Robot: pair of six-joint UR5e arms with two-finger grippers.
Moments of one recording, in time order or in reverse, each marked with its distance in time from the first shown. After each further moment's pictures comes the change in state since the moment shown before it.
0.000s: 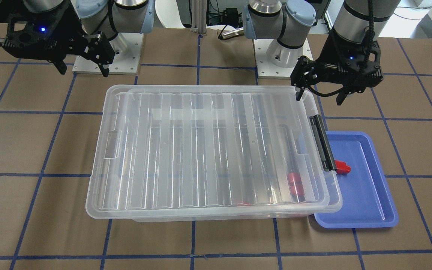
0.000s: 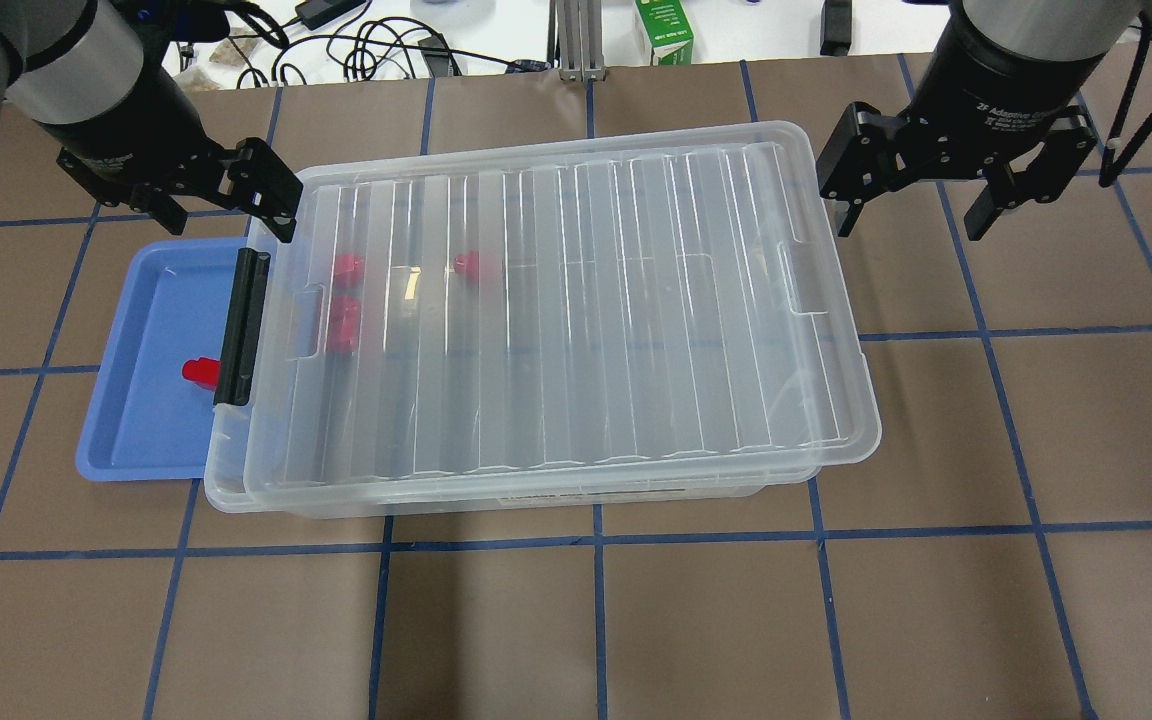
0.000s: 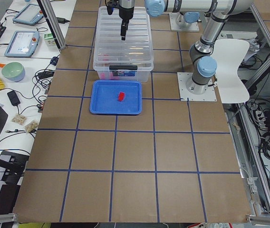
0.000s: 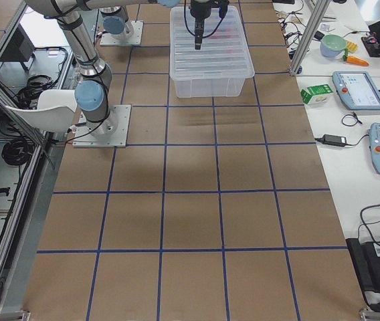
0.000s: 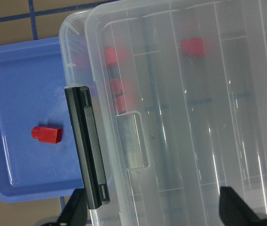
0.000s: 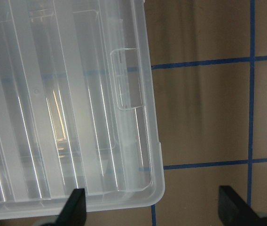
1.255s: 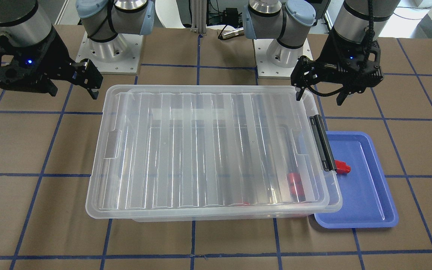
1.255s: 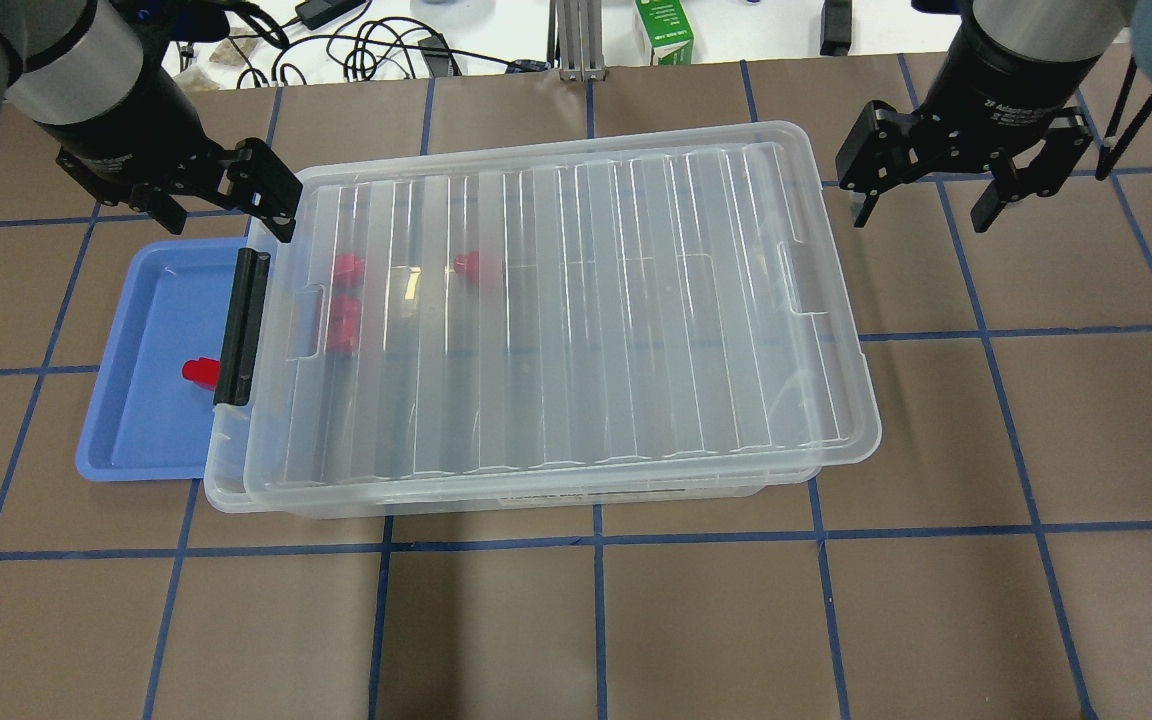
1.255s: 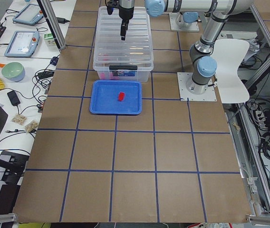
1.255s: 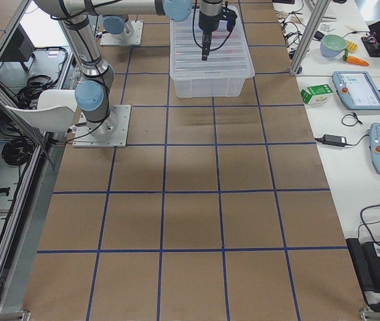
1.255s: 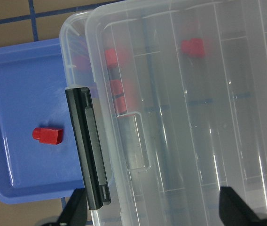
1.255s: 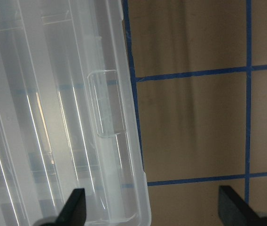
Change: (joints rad) left arm 0.000 0.000 -0.001 0.004 0.001 0.006; right arm -0.059 0.087 0.016 -0.078 0.005 -0.046
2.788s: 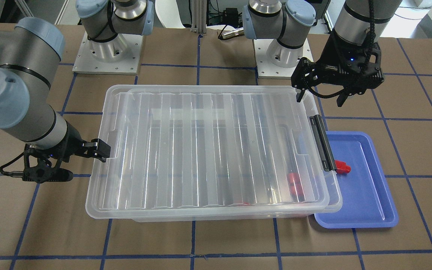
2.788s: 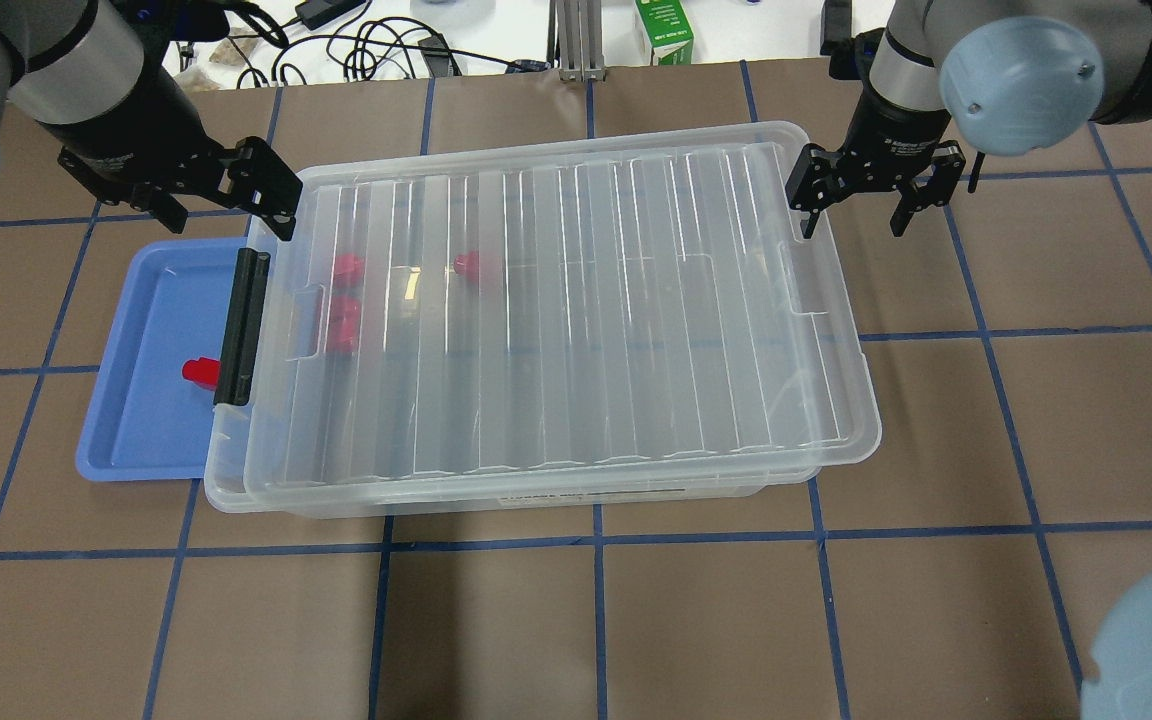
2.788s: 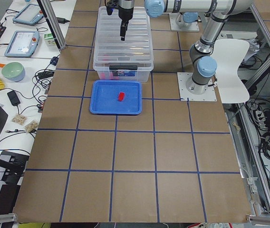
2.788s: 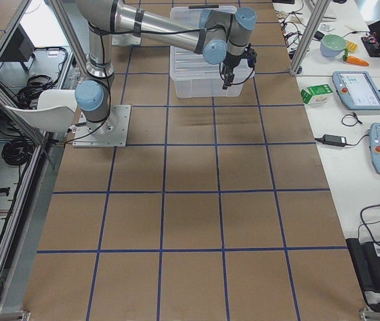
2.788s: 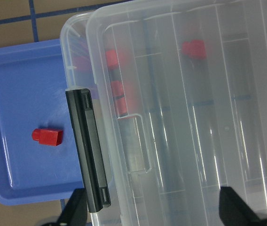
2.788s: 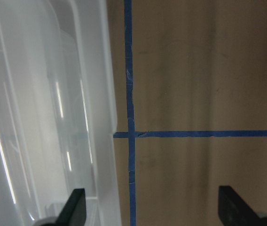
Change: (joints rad) left arm 0.003 -0.003 -0.002 0.007 -0.002 -0.002; right arm -0.007 0.277 0.000 -0.207 -0.001 -0.097
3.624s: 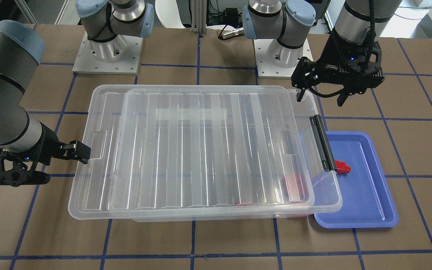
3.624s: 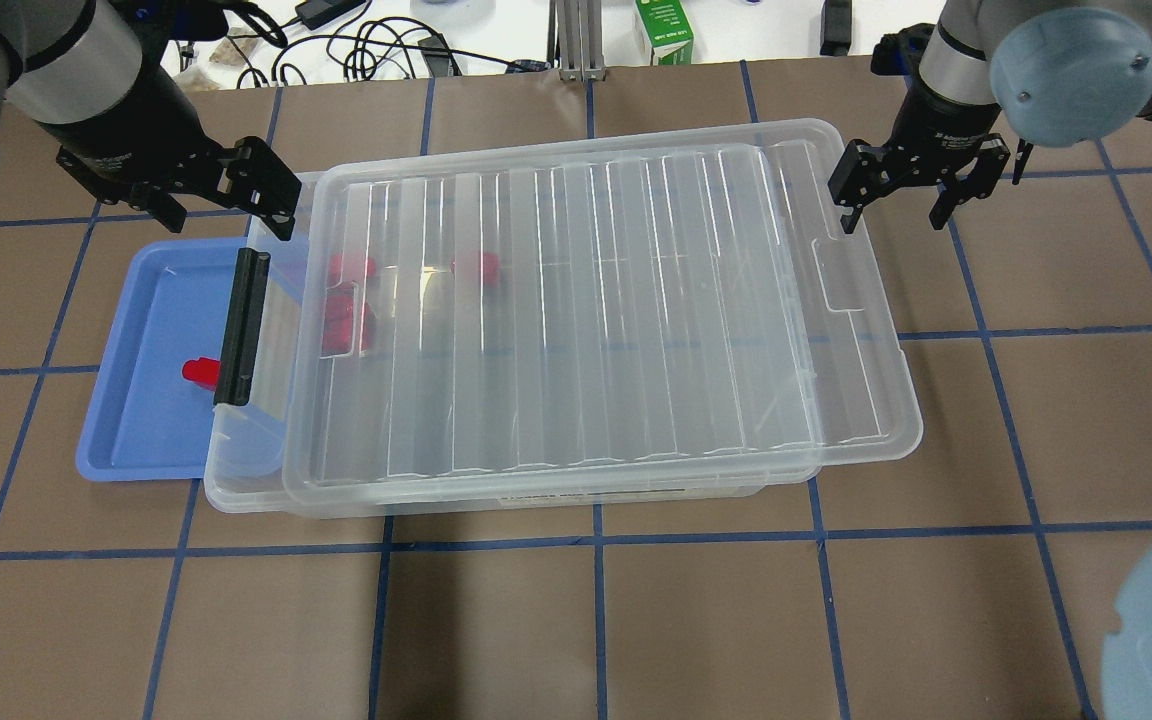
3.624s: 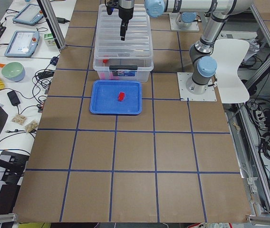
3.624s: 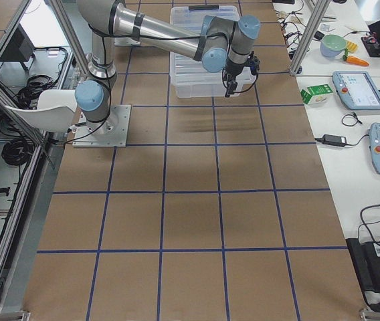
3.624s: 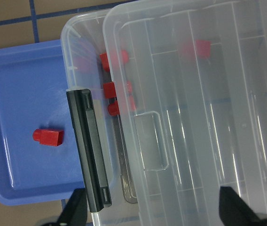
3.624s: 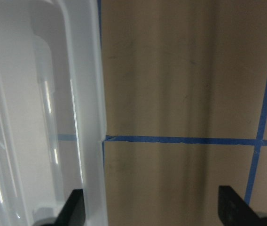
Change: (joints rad) left arm 0.000 0.002 0.000 0.000 0.000 0.002; right arm -0.081 0.002 -0.001 -0.001 -0.007 -0.106
